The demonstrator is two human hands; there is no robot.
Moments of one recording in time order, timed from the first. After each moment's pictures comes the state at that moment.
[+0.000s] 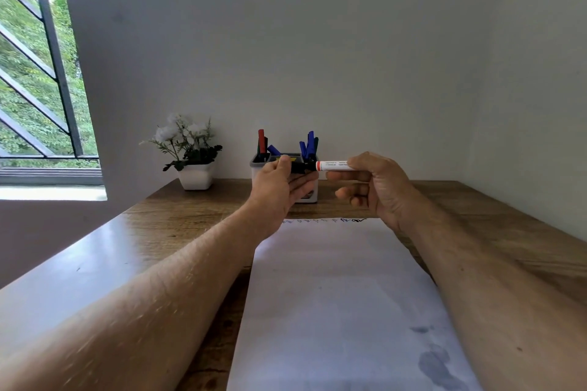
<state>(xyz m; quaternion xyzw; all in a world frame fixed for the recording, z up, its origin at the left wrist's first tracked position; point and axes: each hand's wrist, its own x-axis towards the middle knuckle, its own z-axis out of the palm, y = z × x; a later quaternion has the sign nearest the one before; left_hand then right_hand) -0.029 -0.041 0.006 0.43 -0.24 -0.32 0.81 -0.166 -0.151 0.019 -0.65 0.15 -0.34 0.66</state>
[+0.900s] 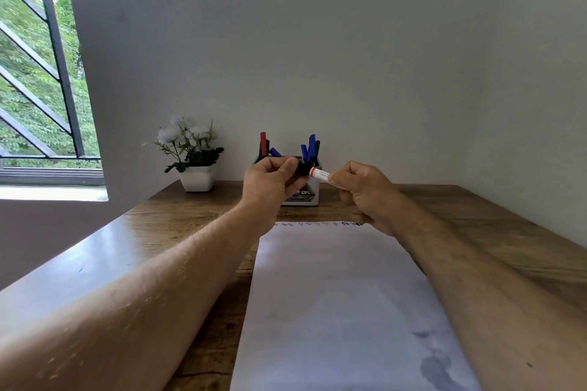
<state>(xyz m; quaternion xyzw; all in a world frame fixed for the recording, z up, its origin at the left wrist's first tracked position) -0.021 -0.035 0.010 0.47 -0.25 -0.23 0.81 -0.155 -0.140 0.017 -0.76 0.20 -0.29 0.54</state>
